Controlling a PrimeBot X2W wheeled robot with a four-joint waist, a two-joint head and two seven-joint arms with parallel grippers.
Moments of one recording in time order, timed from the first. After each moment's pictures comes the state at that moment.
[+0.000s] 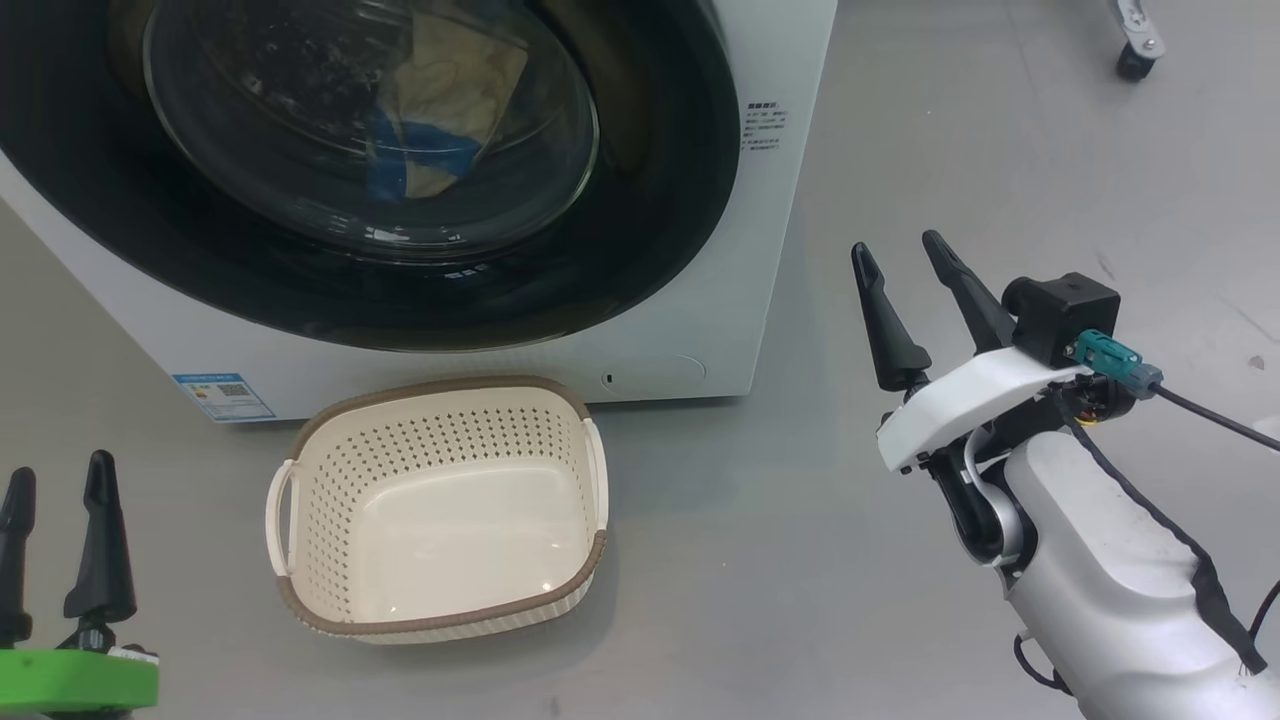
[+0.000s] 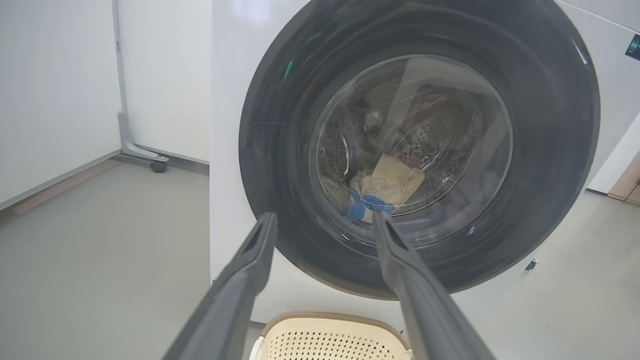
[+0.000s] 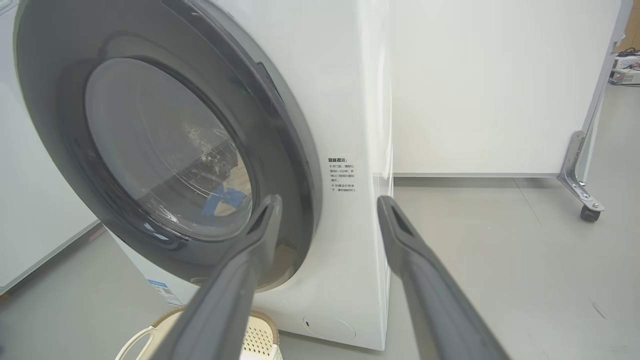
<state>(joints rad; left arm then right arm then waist) -0.03 0.39 -0.11 0.04 -0.69 -0.12 -0.25 -0.52 -0.22 0.57 0.42 0.64 0.01 -0.25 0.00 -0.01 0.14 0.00</state>
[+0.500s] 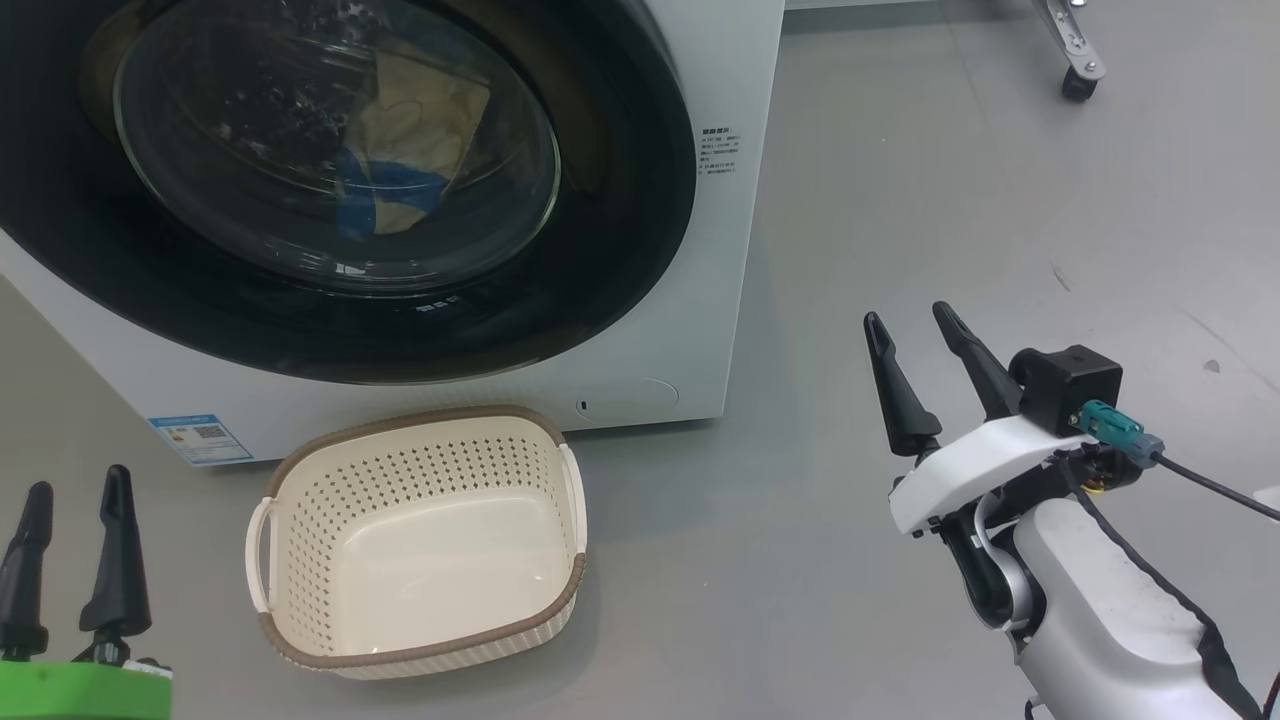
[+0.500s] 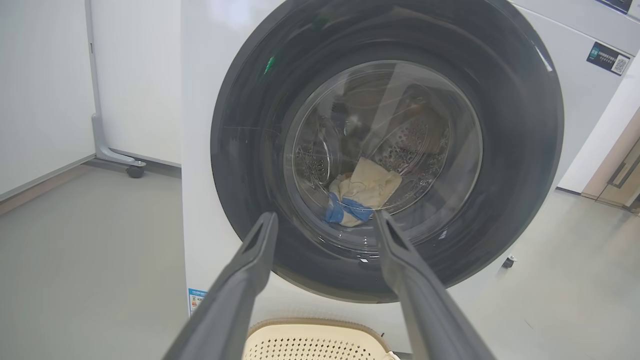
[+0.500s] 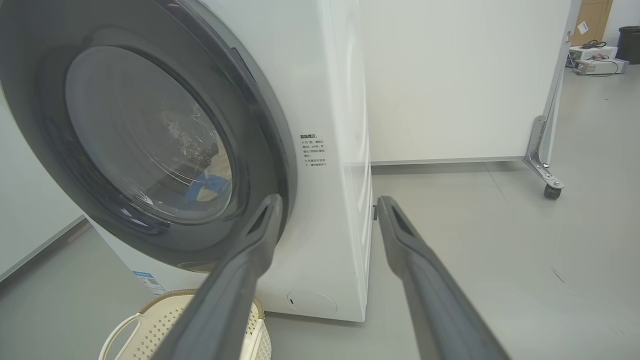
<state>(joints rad) -0.01 0.38 -0.11 0.03 -0.69 -0.12 -0.25 -0.39 -0.22 0.53 0.37 0.60 0.01 -0.25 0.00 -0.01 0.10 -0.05</state>
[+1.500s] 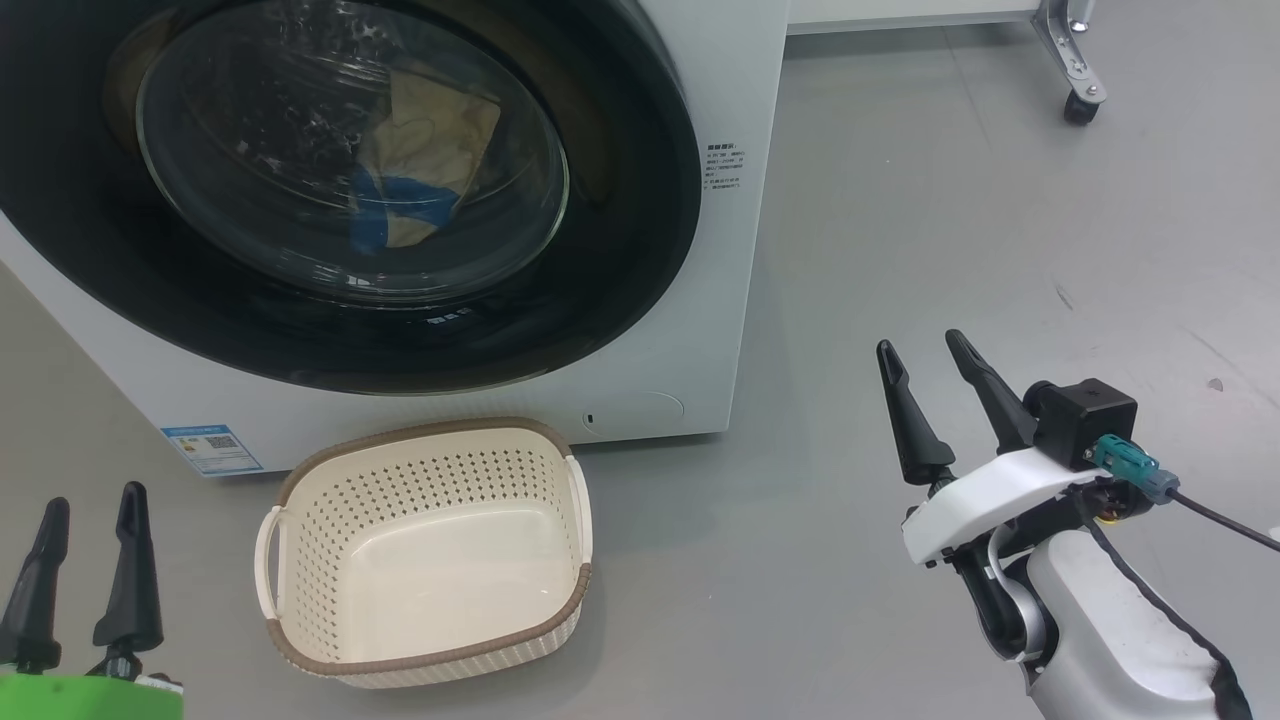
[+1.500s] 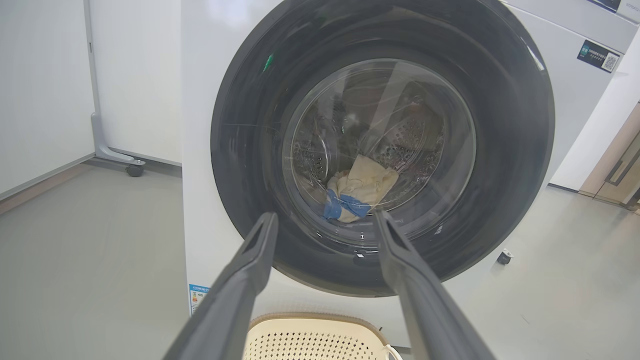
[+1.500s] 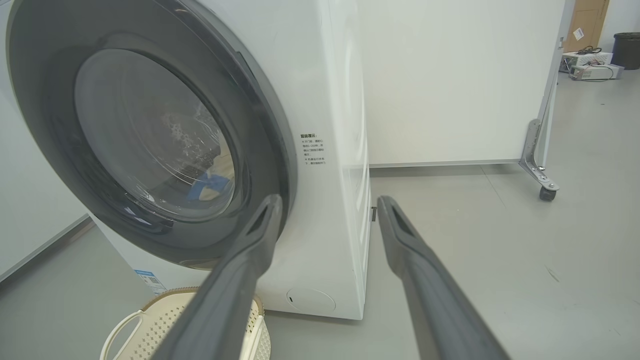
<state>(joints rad) 0.01 0.38 -0.14 0.04 -0.69 -0.12 -0.25 -0.31 -0.22 0.48 0.31 0.56 0.02 -0.25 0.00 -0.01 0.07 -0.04</state>
